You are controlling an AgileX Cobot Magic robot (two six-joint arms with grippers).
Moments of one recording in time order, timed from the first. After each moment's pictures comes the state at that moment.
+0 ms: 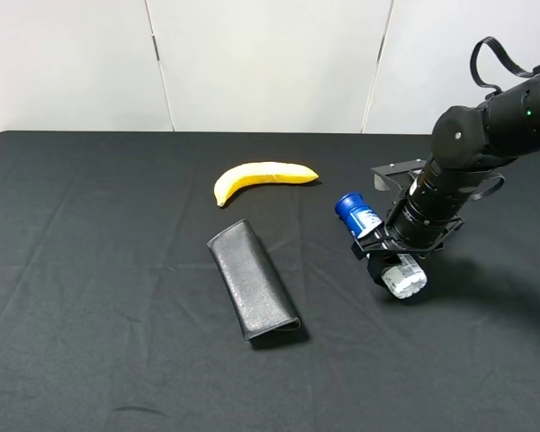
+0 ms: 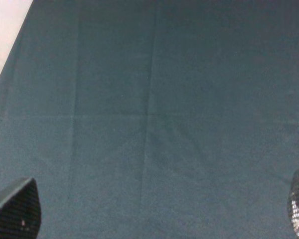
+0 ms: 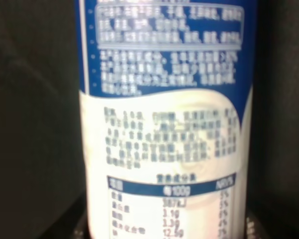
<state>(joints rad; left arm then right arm) 0.11 0.00 -0.50 0.01 1.06 0.02 0.33 1.85 -0.91 0.14 0.57 -0.17</state>
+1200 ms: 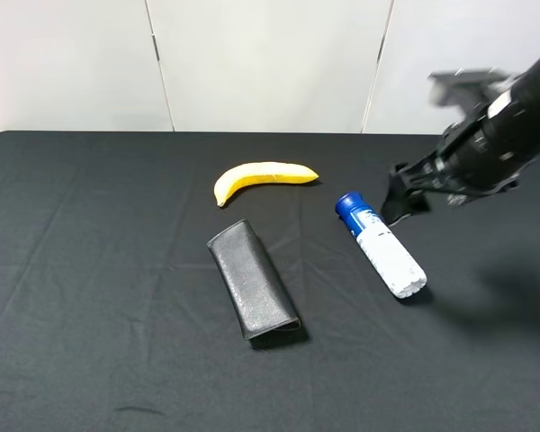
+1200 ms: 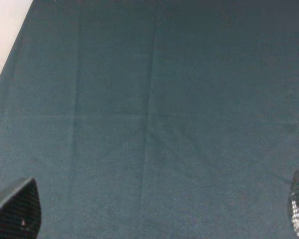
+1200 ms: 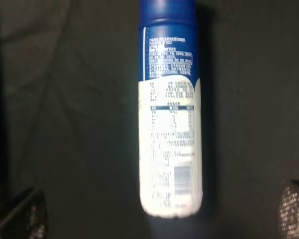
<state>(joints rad) 0.11 0.00 -0.50 0.01 1.06 0.02 0.33 1.35 -0.91 0.13 0.80 -0.12</state>
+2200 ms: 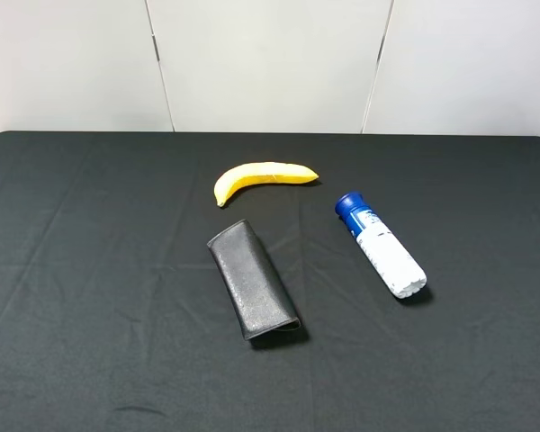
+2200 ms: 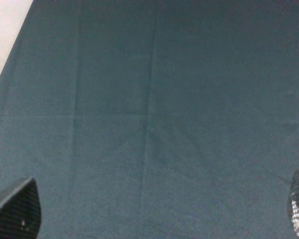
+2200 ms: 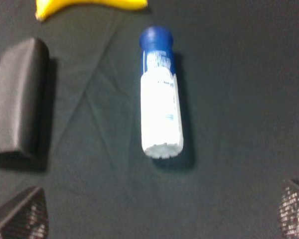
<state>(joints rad) 0.11 0.00 -0.50 0.01 1.06 0.02 0.33 0.24 -0.54 0.08 0.98 -0.03</state>
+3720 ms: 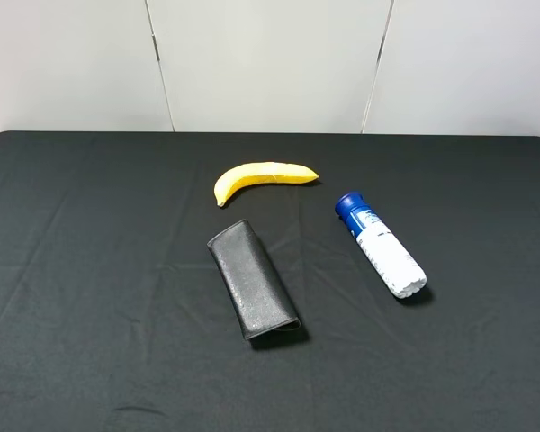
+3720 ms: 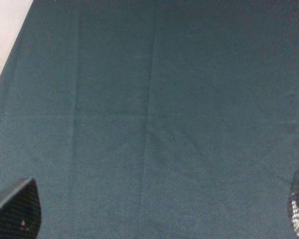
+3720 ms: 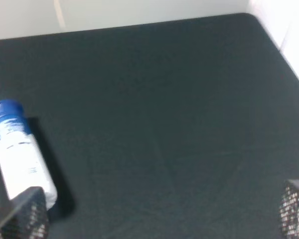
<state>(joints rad) 0.11 0.00 -0.50 0.01 1.06 0.02 -0.08 -0.01 -0.50 -0.04 1.02 0.03</state>
